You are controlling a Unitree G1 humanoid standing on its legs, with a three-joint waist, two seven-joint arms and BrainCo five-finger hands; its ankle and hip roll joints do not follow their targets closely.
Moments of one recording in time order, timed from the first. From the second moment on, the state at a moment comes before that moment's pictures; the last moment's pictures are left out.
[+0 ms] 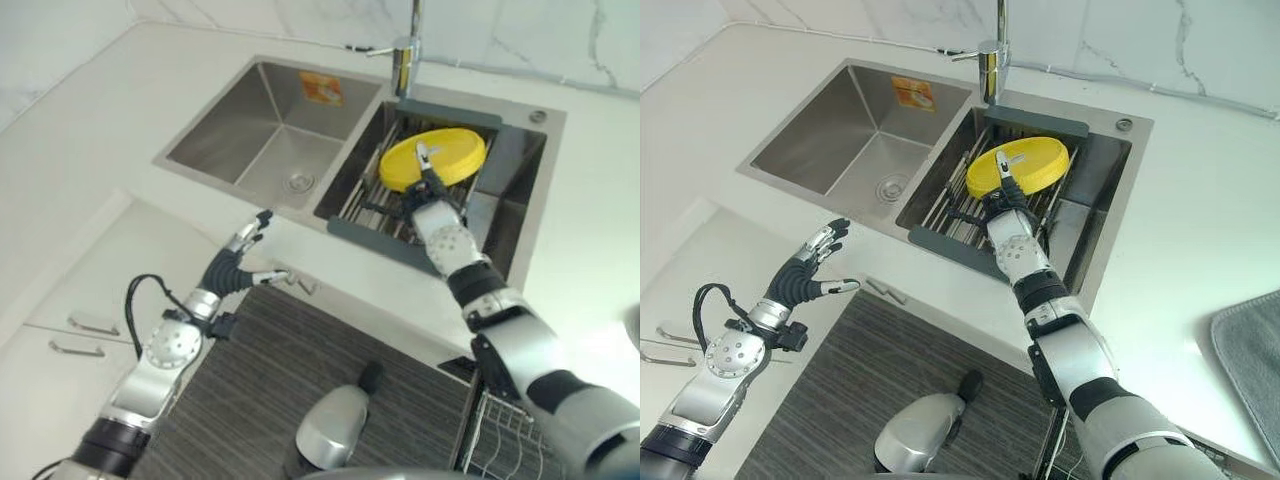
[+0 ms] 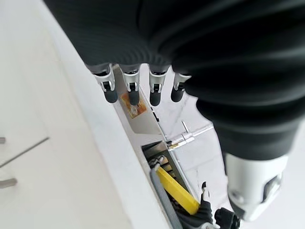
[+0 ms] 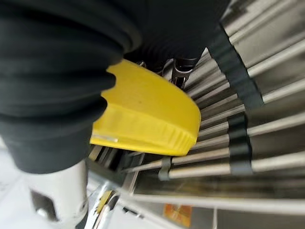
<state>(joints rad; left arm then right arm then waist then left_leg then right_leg) 0.00 0.71 -0.16 -0.07 -0.26 -0.26 -0.04 -0.97 -0.17 0.18 0.83 1.35 -0.03 -0.48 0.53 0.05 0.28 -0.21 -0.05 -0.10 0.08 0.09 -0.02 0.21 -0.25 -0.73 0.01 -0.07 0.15</state>
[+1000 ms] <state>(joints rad) 0.00 0.76 -0.17 -0.07 -0.33 -0.27 -0.06 -1.01 -0.21 0.18 0.93 1.31 -0.15 -0.33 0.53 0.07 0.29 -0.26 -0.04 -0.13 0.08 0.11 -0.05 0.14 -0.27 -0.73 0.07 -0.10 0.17</state>
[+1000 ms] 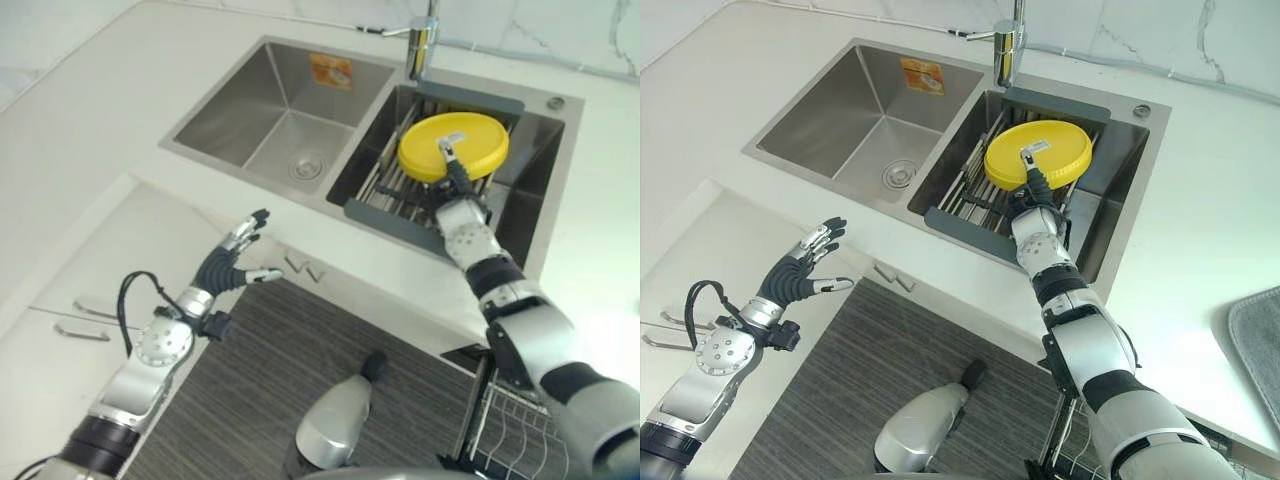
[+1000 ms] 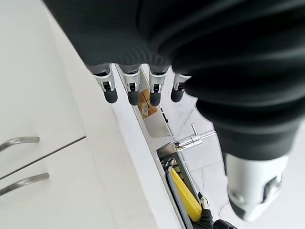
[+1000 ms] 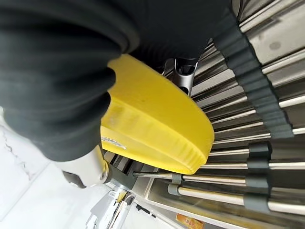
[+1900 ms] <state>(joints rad) -0.01 0.69 -0.20 -0.07 -0.29 -0.26 -0.08 -0.92 -0.17 0.19 0.52 1.01 -0.43 -0.38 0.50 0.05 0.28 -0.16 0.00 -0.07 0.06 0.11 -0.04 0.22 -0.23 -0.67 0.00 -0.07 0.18</state>
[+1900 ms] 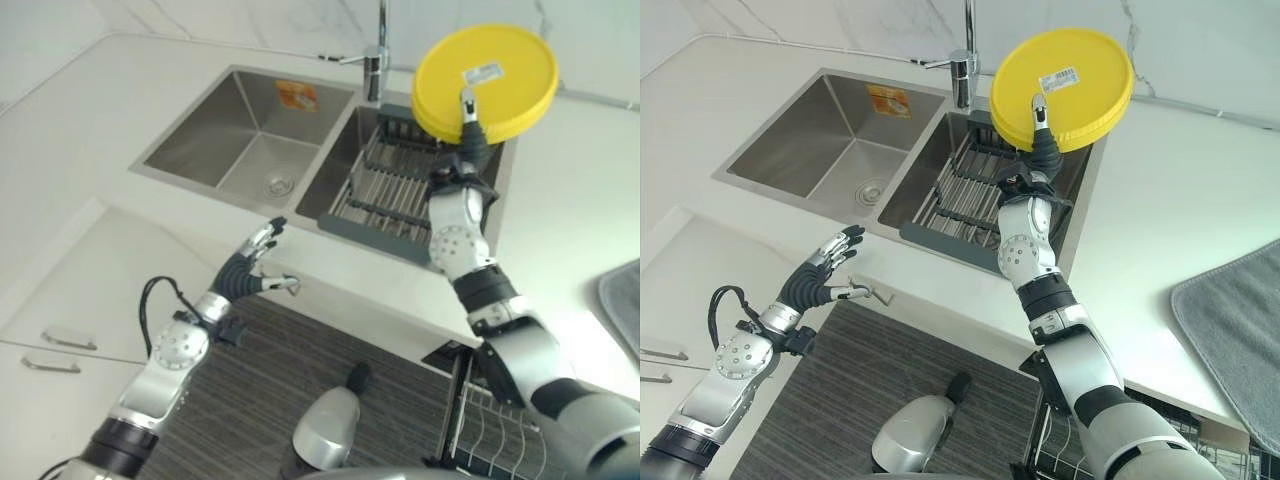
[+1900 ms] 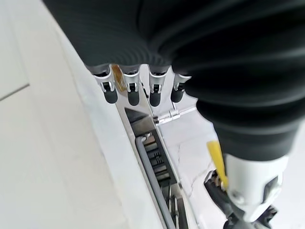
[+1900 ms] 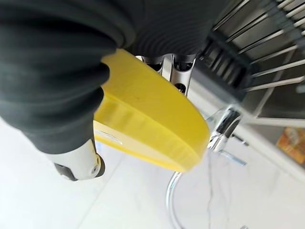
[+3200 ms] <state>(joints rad) 0.00 0.53 -0.24 -0.07 -0.17 -0.25 -0.07 -0.08 -0.37 0.22 -0.18 0.87 -0.38 -0.18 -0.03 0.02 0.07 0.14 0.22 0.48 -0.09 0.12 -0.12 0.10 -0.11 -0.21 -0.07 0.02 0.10</state>
